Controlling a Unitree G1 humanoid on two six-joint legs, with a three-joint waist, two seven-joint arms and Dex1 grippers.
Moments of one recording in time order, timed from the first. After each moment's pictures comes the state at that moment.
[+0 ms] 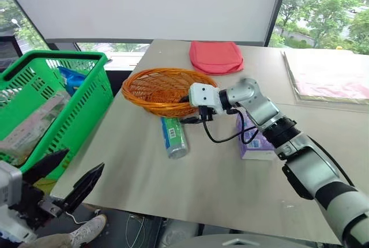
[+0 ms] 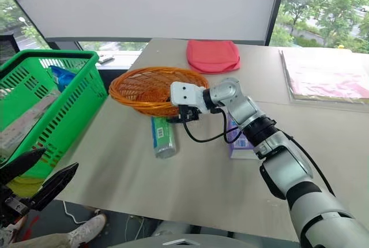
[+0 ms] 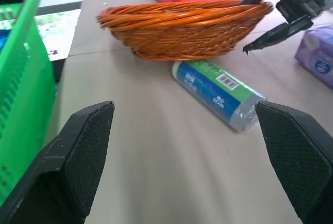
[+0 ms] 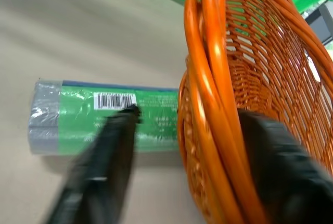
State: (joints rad) left arm 0.95 0.52 1.02 -0.90 -1.00 0.44 -0.65; right arm -0.95 -0.21 0.46 0.48 -0.04 0.02 1.12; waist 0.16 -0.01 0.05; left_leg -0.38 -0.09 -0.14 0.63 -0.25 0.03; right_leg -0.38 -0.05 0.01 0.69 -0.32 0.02
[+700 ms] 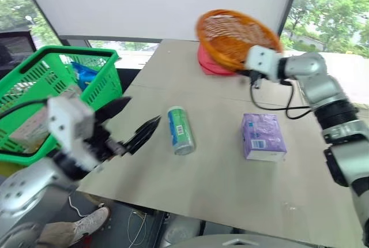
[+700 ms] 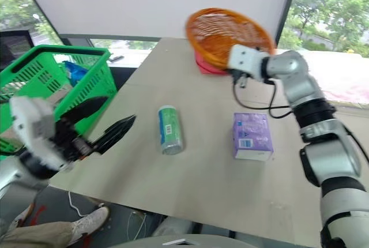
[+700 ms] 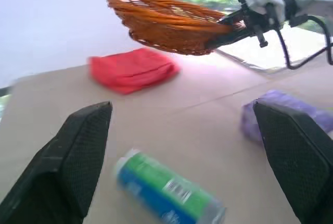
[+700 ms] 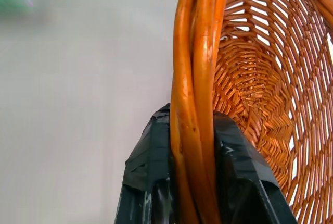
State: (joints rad) left arm 0.14 0.84 0.43 -0.86 -1.08 0.61 -0.25; right arm -1.00 -0.65 0.27 0.66 -0.18 -0.11 0.91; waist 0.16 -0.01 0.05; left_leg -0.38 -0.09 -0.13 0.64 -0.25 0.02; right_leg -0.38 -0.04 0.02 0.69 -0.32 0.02
